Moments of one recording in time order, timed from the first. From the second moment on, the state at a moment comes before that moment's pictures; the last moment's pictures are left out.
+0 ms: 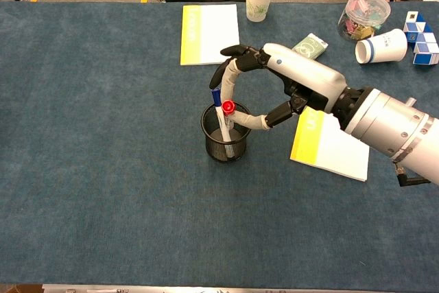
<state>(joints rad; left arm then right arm) -0.04 -1.13 -0.05 -1.61 1.49 1.54 0.03 0.65 -1.43 0.03 -1.77 -1.58 1.05 0.39</state>
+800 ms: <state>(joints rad) -0.05 -1.13 -0.05 -1.59 1.48 1.52 0.03 0.62 -1.40 0.02 -1.71 -1.61 1.10 0.34</state>
